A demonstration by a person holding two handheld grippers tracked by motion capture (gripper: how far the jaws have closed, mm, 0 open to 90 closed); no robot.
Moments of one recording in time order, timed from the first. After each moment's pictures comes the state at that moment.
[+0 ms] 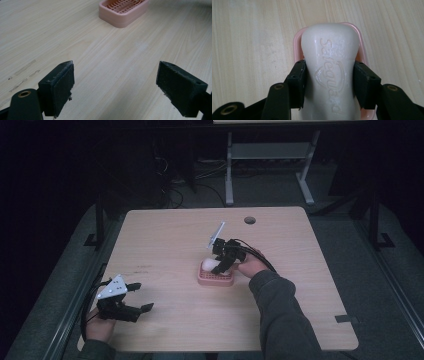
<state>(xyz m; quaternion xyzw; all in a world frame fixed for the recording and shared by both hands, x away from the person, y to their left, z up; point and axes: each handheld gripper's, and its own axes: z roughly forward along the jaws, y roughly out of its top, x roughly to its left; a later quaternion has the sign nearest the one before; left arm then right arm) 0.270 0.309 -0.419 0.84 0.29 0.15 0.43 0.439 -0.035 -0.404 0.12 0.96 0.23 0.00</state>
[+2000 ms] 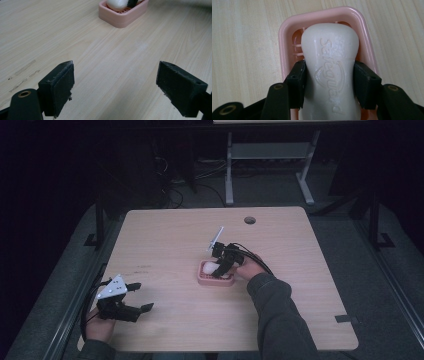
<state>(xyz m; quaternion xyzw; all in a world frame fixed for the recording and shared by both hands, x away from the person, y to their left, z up) 0.270 0.309 -0.419 0.84 0.29 0.15 0.43 0.446 -0.033 -0.431 0.15 0.96 0.22 -0.01</state>
